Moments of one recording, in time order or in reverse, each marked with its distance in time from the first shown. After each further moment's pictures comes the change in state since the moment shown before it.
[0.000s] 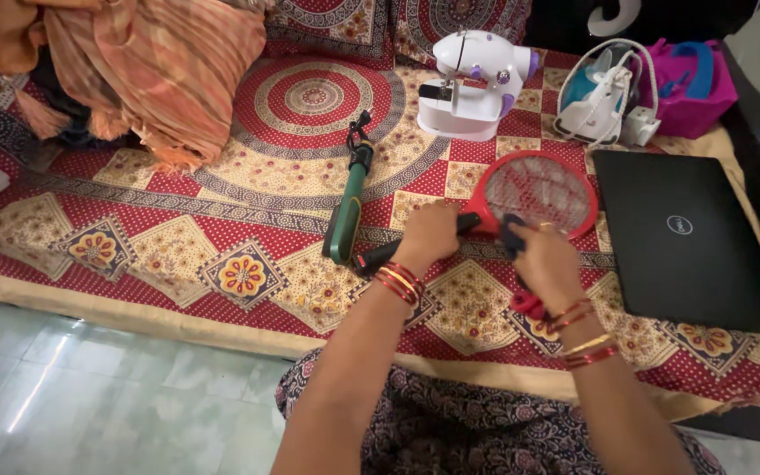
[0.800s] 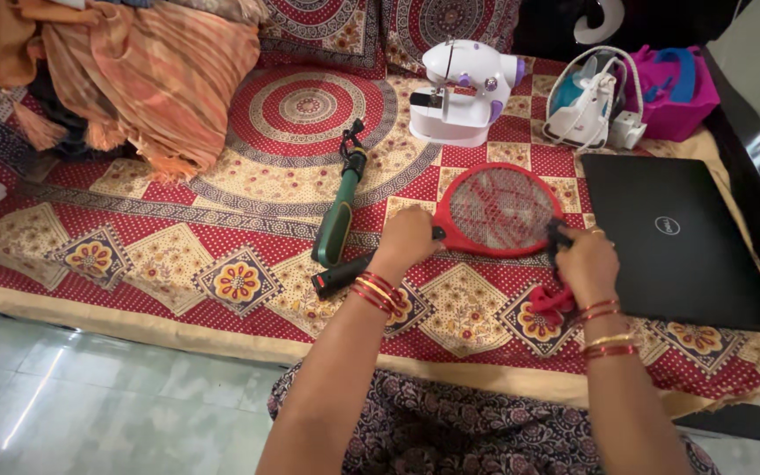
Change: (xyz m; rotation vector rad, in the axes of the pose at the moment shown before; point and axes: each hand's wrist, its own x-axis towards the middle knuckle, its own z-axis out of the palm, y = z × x) left_hand -0.018 -0.012 -0.028 -0.039 -0.054 -0.065; right_hand 0.000 0.091 0.010 0.002 0.077 0.352
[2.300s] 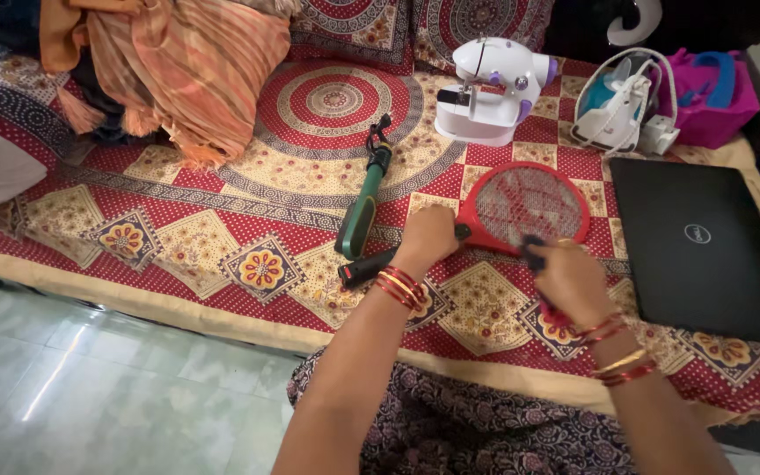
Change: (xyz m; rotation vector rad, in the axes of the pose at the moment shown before) left_hand -0.002 0.002 -0.002 -0.002 -0.015 -0.069; right_hand -0.046 -0.083 -0.038 -0.128 -0.168 -0.398
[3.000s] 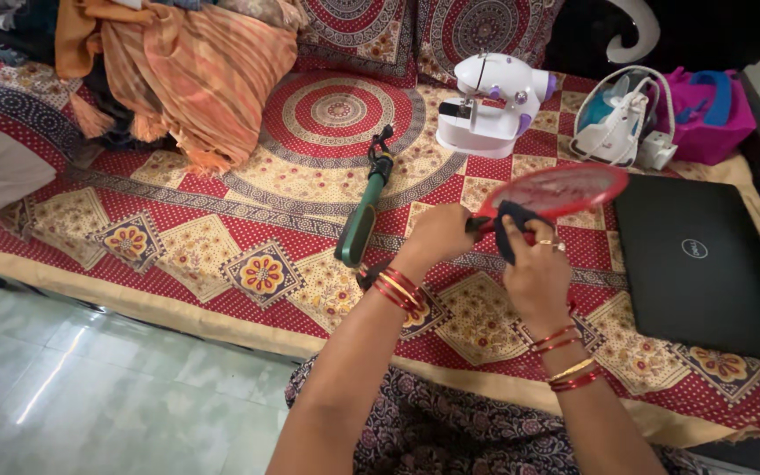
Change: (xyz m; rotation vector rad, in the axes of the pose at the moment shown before) left_hand 0.001 0.027 -0.039 -0.183 -0.044 0.051; right_hand 0.008 -0.066 -0.016 0.070 0.374 -0.071
